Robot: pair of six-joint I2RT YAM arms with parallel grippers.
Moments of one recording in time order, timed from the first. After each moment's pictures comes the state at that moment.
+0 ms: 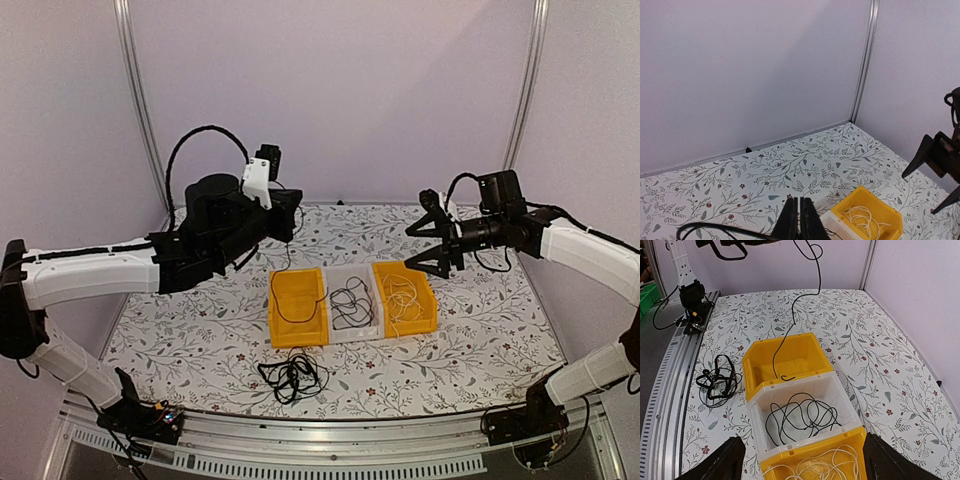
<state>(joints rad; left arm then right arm) -0.92 1.42 1.06 0.30 -0.38 -0.14 0.40 1.34 1.04 -0.33 -0.85 -0.59</state>
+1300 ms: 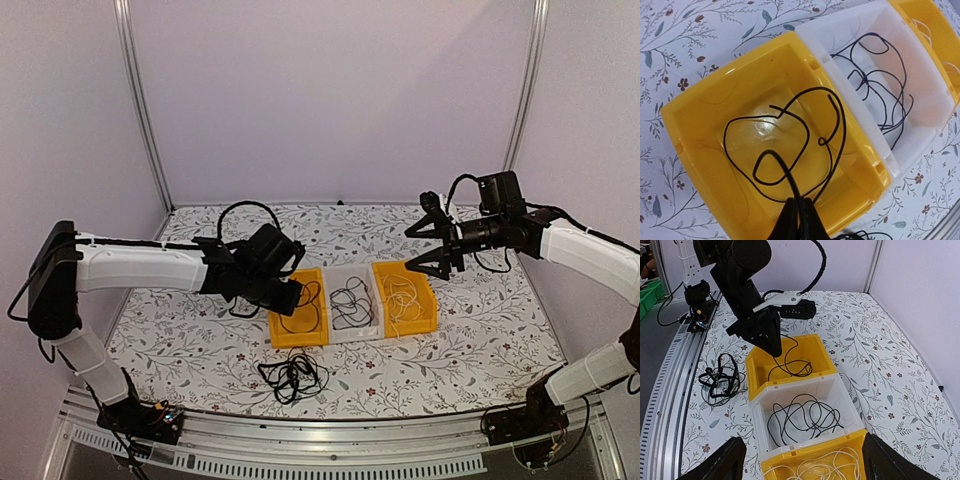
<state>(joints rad) -0.91 1.67 1.11 -0.40 -0.15 -0.47 0.40 1.35 1.03 -0.33 -0.87 -0.62</state>
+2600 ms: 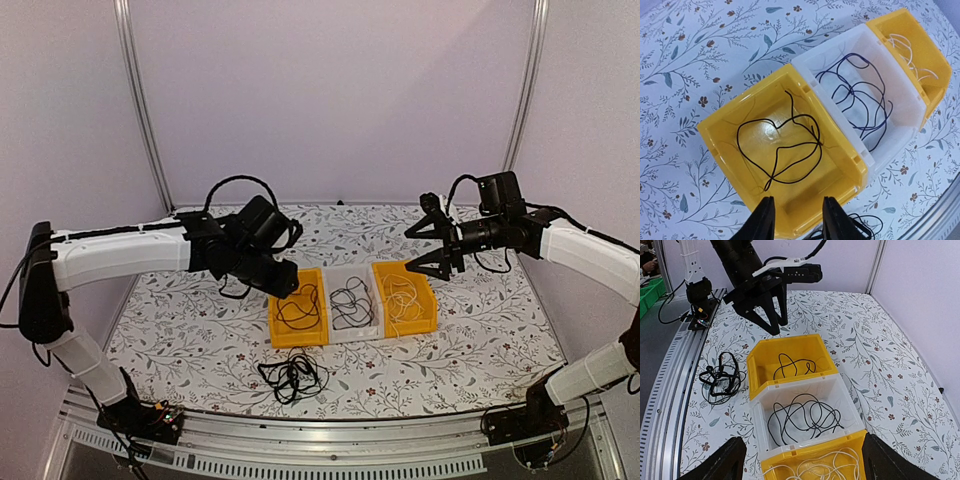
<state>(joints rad) -0.90 1.62 1.25 -0.61 -0.15 -0.40 0.40 1.35 1.03 -0.34 -0.88 -0.64</state>
